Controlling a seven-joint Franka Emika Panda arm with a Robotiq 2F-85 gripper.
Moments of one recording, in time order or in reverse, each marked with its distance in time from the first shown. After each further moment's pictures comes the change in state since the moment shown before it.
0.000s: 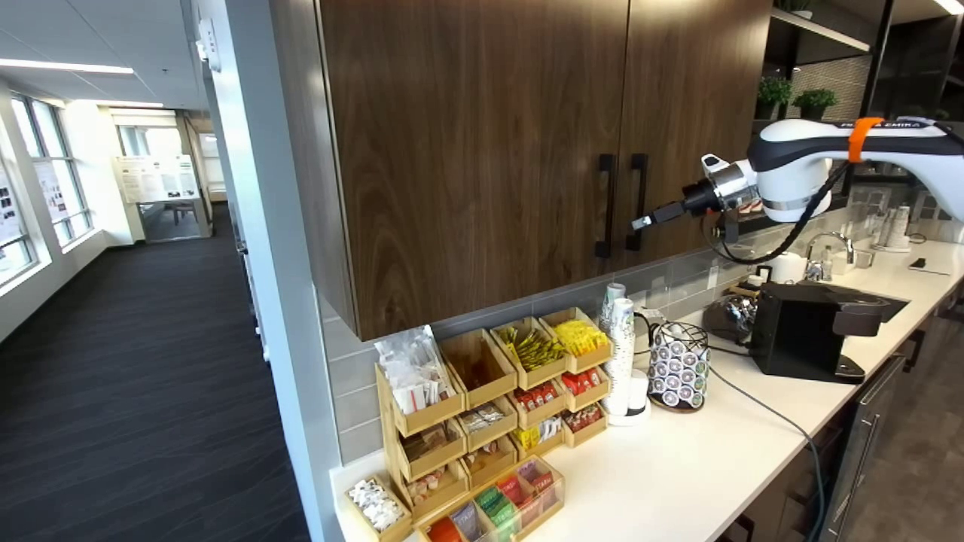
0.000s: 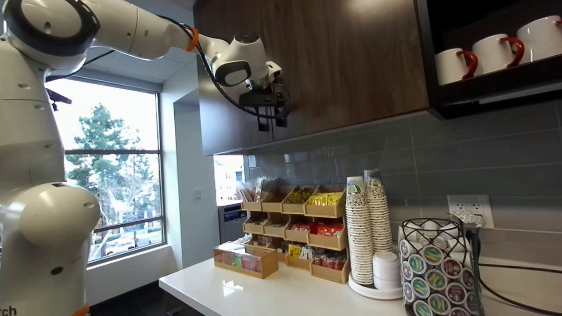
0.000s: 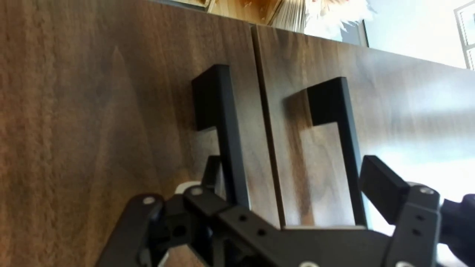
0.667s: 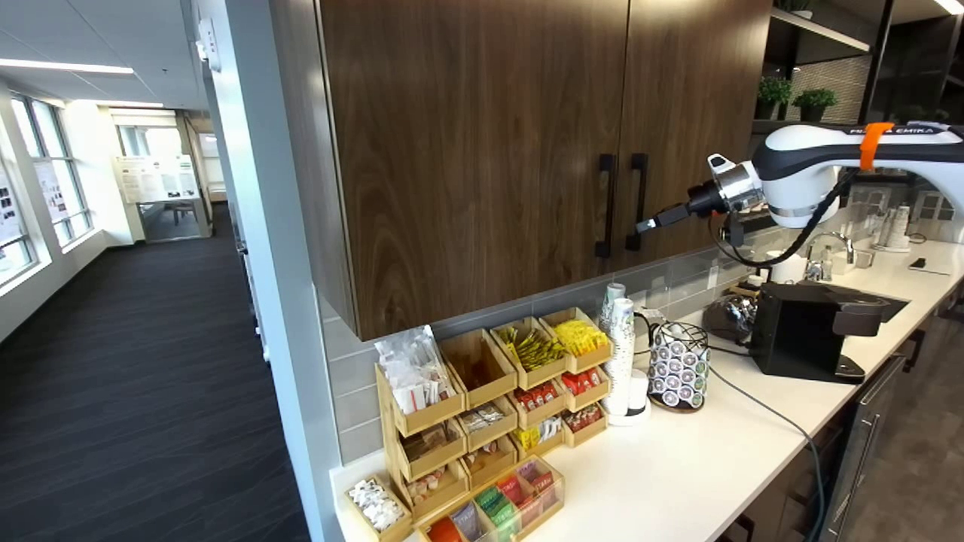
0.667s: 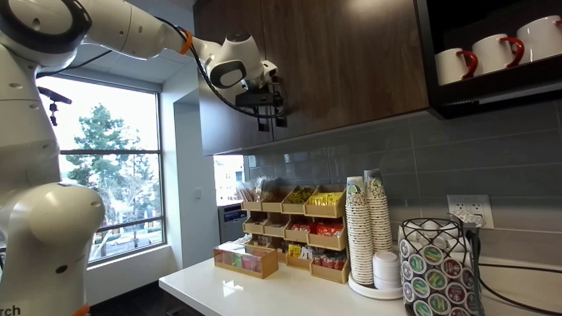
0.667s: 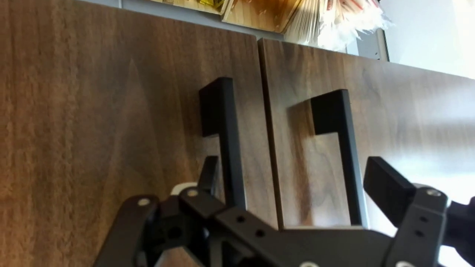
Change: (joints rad) arm 0.079 -0.050 -0.043 -0.063 -0.095 0.094 0.050
